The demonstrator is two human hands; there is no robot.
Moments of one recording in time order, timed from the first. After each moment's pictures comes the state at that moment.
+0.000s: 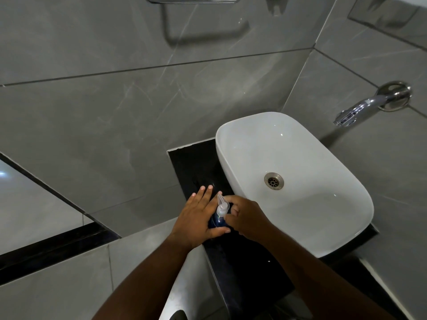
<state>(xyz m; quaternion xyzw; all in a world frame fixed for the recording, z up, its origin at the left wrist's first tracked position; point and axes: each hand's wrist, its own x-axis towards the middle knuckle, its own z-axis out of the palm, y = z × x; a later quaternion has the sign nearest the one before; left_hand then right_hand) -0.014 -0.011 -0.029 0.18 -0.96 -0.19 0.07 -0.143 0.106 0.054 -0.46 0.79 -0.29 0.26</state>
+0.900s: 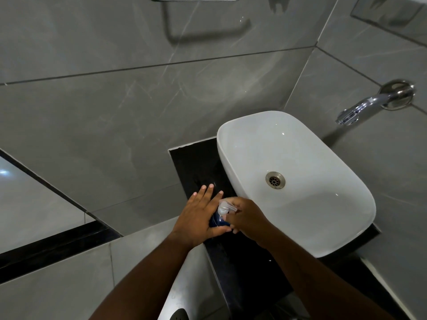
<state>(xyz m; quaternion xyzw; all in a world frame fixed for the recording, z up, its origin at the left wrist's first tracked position) -0.014 -0.009 -0.024 0.18 -0.96 -0.21 0.06 -0.142 0.105 0.041 -0.38 0.77 -0.36 0.36</state>
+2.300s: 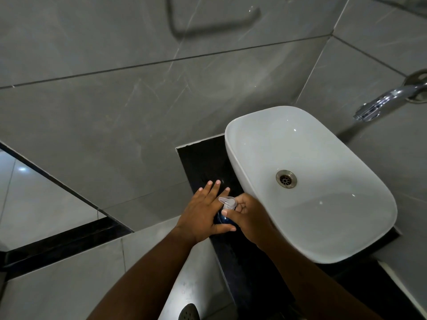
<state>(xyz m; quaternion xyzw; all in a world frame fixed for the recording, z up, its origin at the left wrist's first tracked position) -0.014 -0.026 -0.018 0.17 -0.96 -0.21 0.04 -0.130 0.101 0.041 -0.36 0.77 -0.44 0.30</state>
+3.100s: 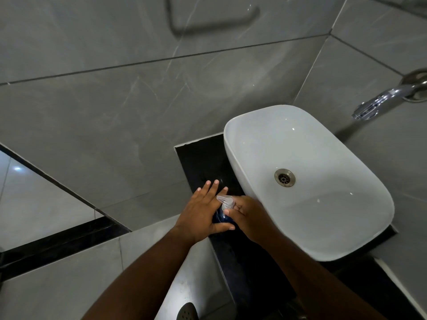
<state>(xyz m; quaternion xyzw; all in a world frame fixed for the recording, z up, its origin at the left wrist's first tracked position) -0.013 -0.026 -0.021 0.17 -0.96 -0.23 0.04 -0.131 0.100 0.049 -0.45 0.78 -0.33 0.28</state>
